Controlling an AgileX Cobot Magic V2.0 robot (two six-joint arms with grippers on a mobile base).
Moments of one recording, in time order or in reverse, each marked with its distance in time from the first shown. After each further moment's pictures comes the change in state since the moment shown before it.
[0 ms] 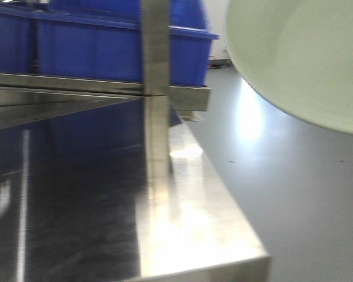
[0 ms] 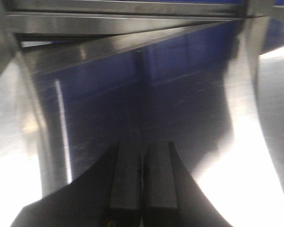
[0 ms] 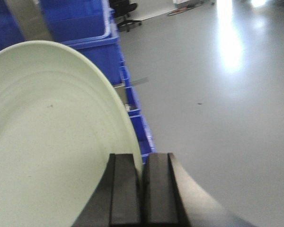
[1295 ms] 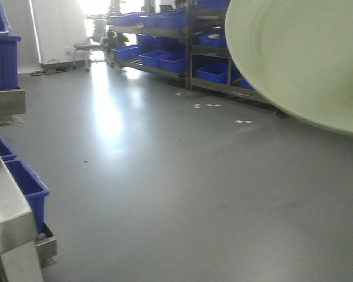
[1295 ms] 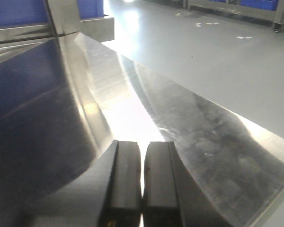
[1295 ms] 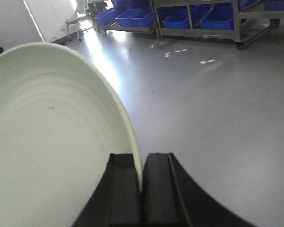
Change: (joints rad) left arm 0.000 0.000 0.000 0.000 0.000 0.000; right arm 0.000 0.000 0.000 0.000 0.000 0.000
